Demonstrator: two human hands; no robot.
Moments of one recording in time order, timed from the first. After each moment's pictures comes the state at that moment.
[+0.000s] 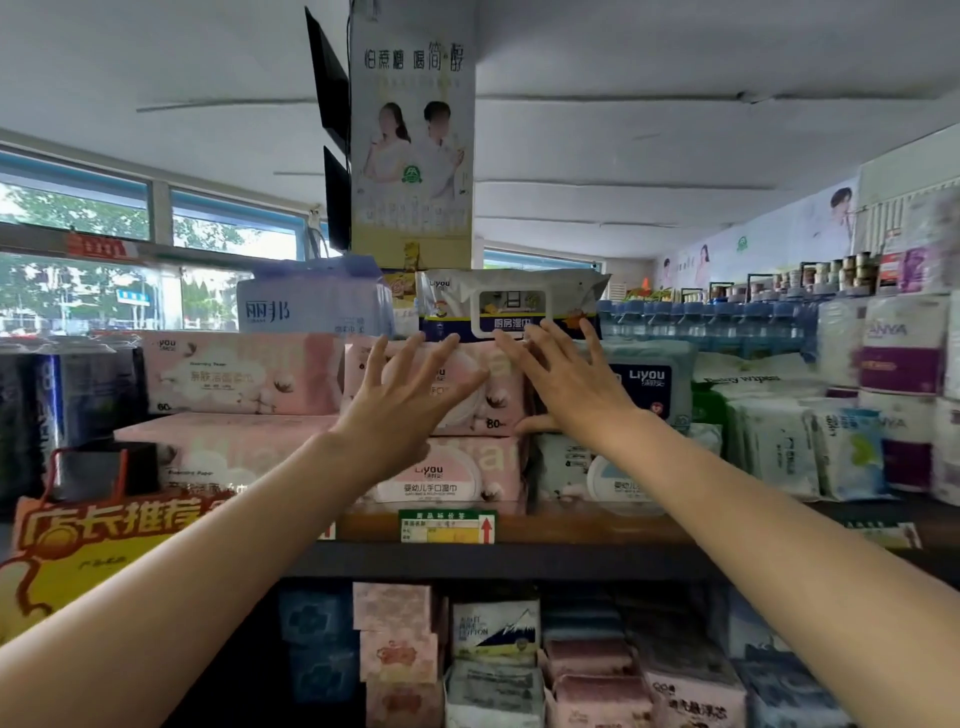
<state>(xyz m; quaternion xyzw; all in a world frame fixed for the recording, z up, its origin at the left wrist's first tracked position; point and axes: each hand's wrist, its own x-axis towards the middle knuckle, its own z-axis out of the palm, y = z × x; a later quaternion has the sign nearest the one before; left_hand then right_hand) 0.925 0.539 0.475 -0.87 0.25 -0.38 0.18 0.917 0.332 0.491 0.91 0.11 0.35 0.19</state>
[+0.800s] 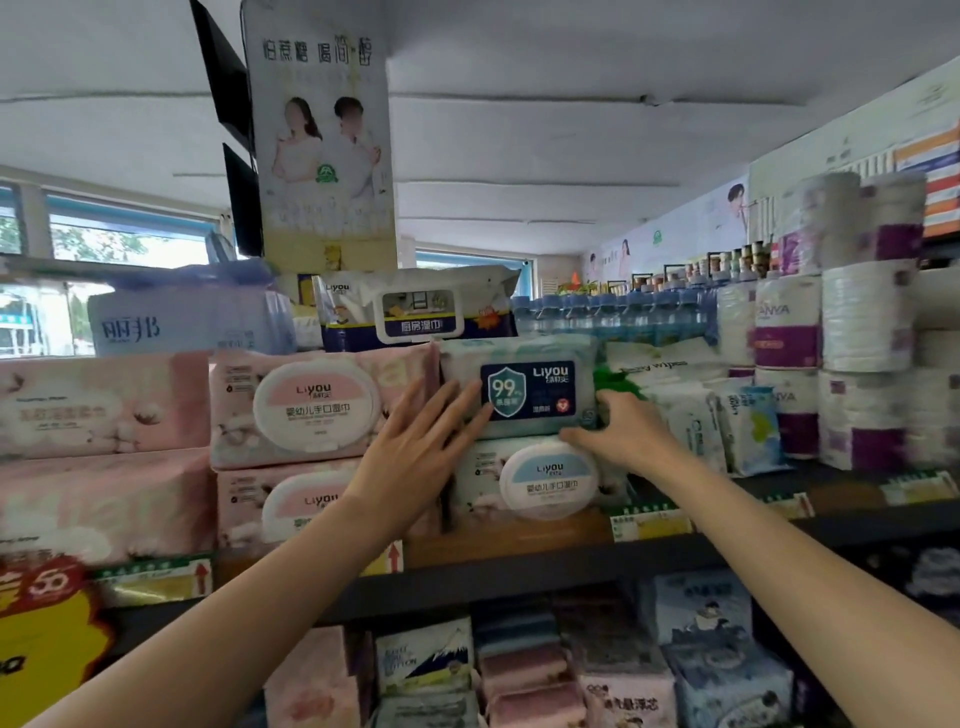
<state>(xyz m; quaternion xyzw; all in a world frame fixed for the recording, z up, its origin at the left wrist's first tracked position) 0.965 0.445 0.432 -0.74 0.35 -0.55 0.18 0.885 0.224 0.457 0.91 -0.09 0.30 -0.28</state>
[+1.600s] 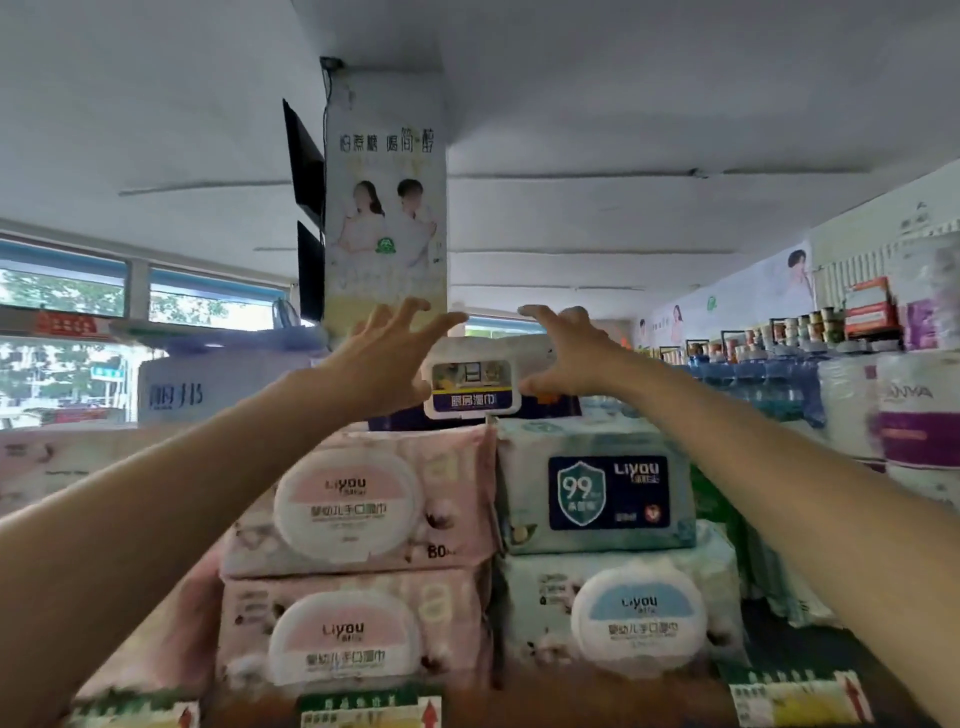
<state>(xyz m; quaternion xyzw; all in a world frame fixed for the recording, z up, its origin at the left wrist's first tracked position) 1.014 0.481 0.588 -0.85 0.28 -0.43 0.07 0.974 0.278 0.594 0.94 0.06 0.30 -0.13</state>
